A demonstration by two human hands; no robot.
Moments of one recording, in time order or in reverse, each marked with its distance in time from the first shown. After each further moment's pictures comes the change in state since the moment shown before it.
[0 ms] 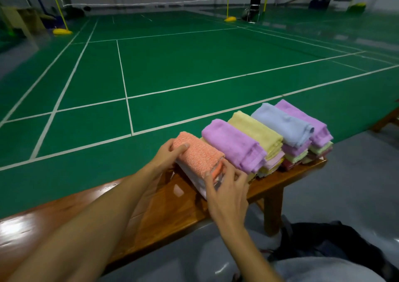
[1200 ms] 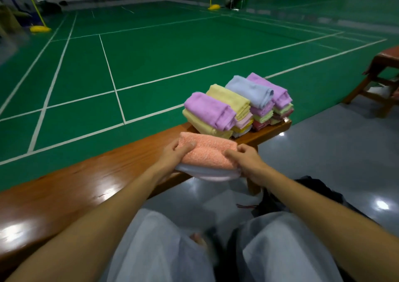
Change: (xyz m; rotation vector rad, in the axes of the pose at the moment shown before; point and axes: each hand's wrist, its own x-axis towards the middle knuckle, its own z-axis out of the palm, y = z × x) left_hand -0.176 0.023 0.072 -0.345 -0.144 -0.023; right_hand -0.005 0.092 -0.110 0.476 -0.494 0.345
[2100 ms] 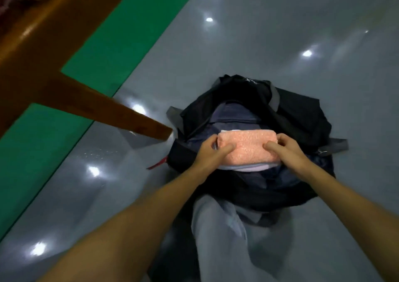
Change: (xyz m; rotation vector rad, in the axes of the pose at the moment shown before) left_hand 0.133 -0.363 0.477 0.315 -0.515 -0.376; right_hand 0.047 0.498 -0.318 0.138 0.425 0.511
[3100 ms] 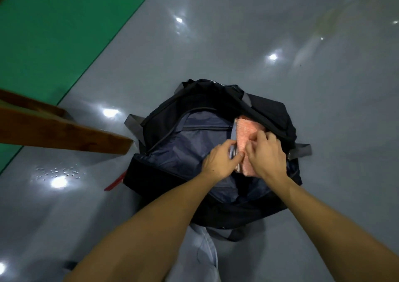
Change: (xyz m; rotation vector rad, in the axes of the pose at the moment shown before) left_hand 0.073 -0.005 0.120 0.548 -0.194 0.208; right_hand 0.034 0.015 -0.018 -0.817 0.431 -0.195
